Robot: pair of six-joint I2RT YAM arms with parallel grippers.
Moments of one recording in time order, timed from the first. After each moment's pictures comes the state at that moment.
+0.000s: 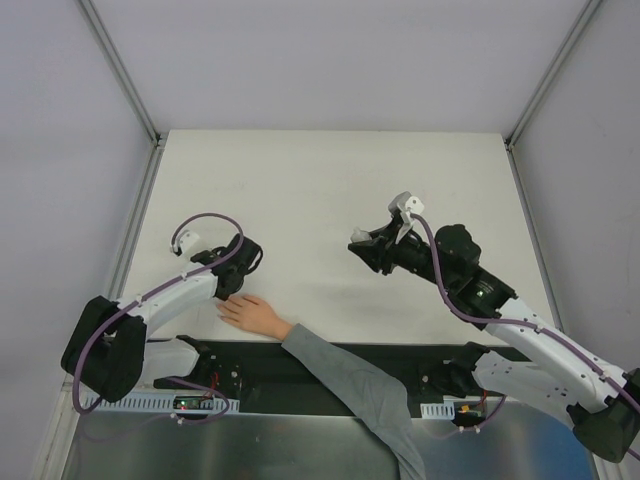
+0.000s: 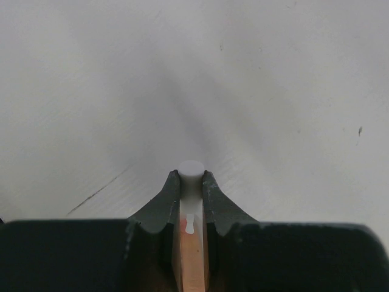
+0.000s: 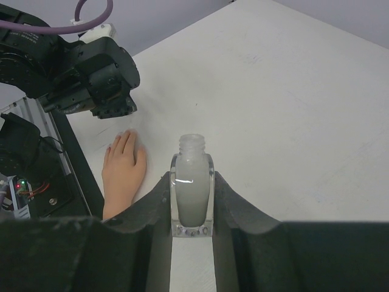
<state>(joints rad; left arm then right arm) -0.49 1.21 0.60 -0.73 -0.83 -1.33 0.79 0.84 0.74 -0.01 -0.23 0.13</state>
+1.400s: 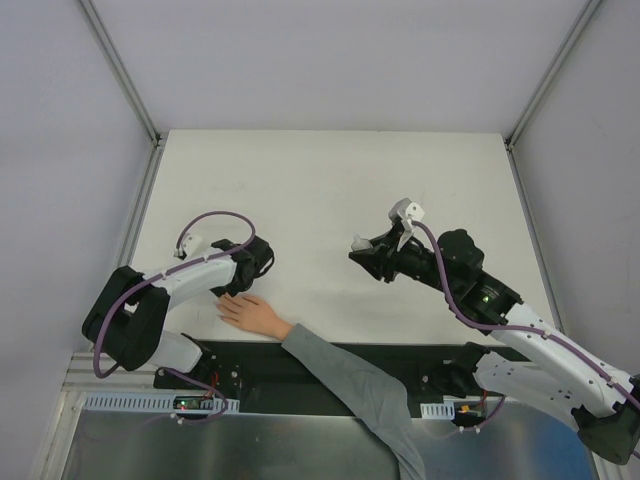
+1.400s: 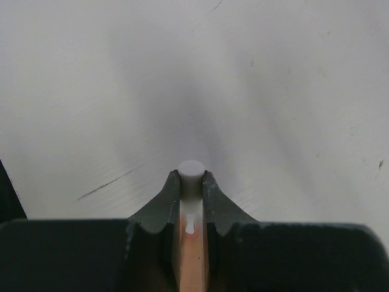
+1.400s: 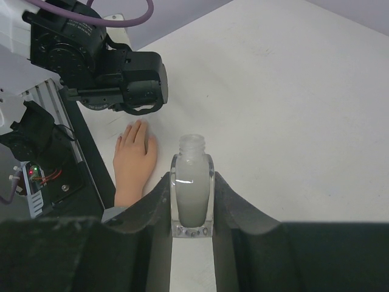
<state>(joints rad) -0.56 1.41 0.71 -0.99 -0.95 -1.70 0.83 0.79 0.74 -0.07 -0.23 0.13</state>
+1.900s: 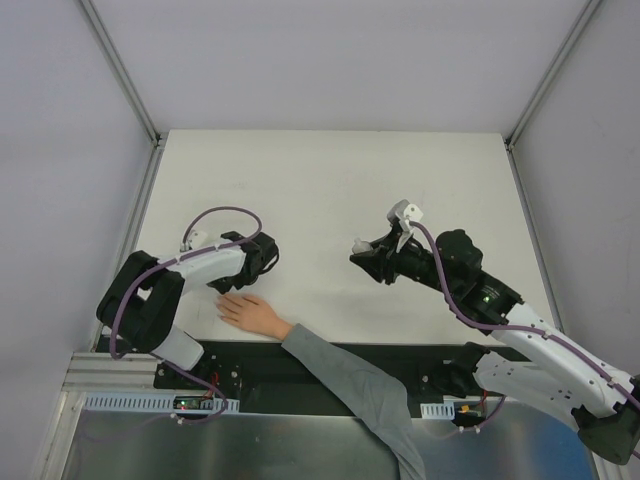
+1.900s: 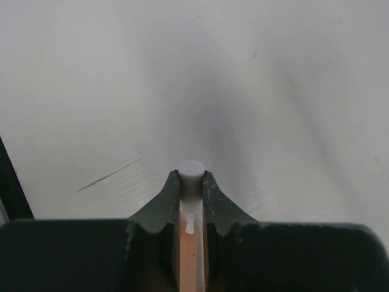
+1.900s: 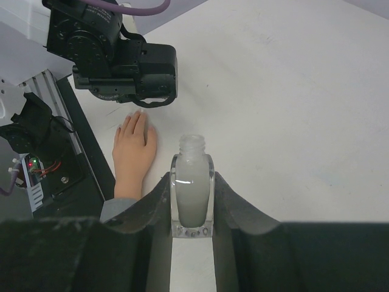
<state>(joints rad) -0.56 1.50 0.78 -1.05 -0.92 -1.73 0.83 0.79 0.74 -0.11 -0.22 0.13</state>
